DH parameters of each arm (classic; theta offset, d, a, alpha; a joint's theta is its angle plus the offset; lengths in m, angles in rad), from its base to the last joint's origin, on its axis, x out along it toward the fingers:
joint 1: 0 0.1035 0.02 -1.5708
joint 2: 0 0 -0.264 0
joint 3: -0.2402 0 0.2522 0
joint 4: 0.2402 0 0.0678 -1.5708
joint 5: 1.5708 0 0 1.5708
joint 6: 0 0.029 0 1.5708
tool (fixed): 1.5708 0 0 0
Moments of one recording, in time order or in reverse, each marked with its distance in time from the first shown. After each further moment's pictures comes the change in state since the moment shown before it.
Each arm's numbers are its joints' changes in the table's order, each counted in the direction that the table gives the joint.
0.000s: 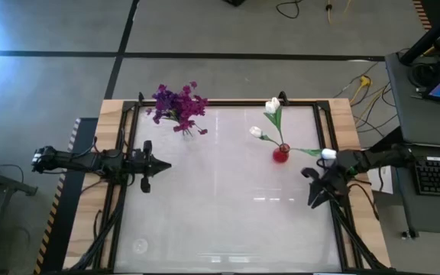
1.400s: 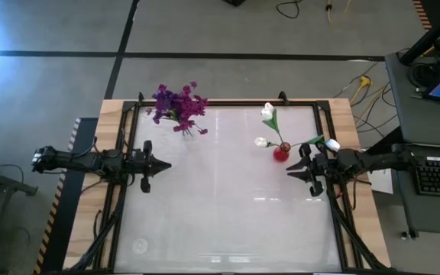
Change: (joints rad) left arm 0.000 0.001 0.000 0.000 0.000 0.000; right arm -0.076 -0.001 0.082 -0.241 0.680 0.584
